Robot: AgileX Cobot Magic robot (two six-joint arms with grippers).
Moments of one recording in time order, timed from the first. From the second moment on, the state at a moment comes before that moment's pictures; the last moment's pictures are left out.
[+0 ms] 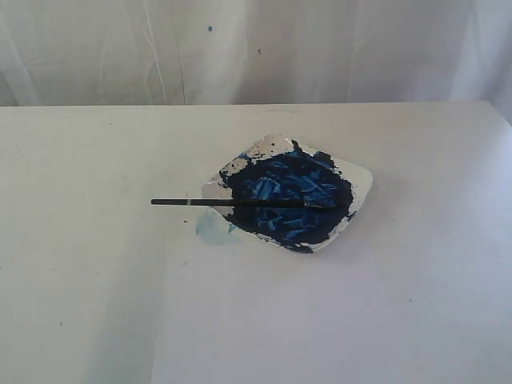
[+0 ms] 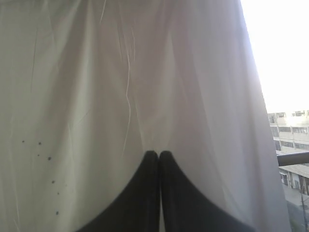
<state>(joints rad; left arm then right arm) 0.00 0.43 -0.45 -0.34 -0.28 0.28 0.11 0.10 -0.22 -0.03 -0.25 0.13</state>
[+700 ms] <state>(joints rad) -0.01 0.63 -0.48 -0.34 -0.12 0.26 0.11 0.67 -0.48 -0.04 -0.12 0.03</state>
